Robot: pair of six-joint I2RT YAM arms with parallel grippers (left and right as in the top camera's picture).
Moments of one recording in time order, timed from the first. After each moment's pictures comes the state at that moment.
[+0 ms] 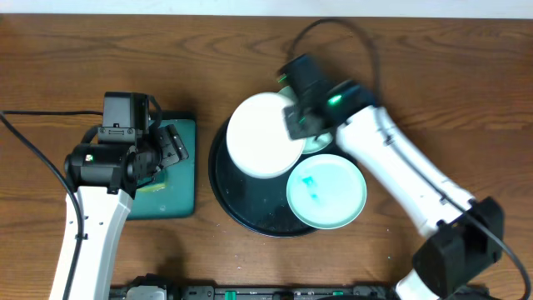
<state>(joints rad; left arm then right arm) -0.06 1.21 1.16 -1.07 -0.03 -0.46 0.53 1.78 1.60 -1.01 0.03 0.36</state>
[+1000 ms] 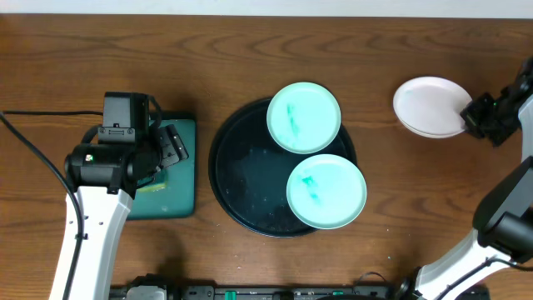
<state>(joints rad) -0.06 1.21 1.16 -1.07 -0.03 -0.46 -0.49 1.98 1.60 -1.00 -0.16 0.43</state>
